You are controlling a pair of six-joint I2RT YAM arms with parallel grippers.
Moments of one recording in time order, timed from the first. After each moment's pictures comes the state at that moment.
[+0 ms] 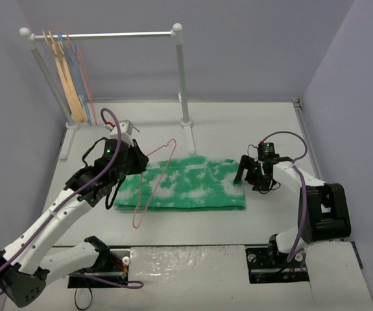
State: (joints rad) left arm -0.60 0.98 1.04 -0.56 -0.19 -0.58; right arm 0.11 1.47 0.74 -0.43 -0.16 0.45
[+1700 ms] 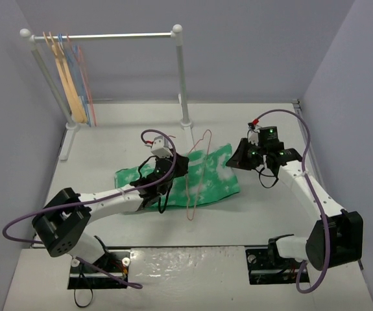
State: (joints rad) left arm -0.86 1.47 0.76 0.43 -0.44 -0.83; right arm 0.22 1.27 0.94 -0.49 -0.41 0.50
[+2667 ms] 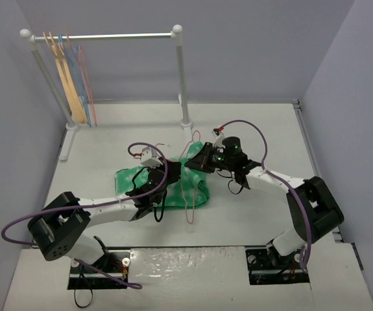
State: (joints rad) left arm -0.86 1.44 0.58 0.62 -0.54 -0.92; right arm 0.52 1.52 0.79 0.30 -0.49 0.92
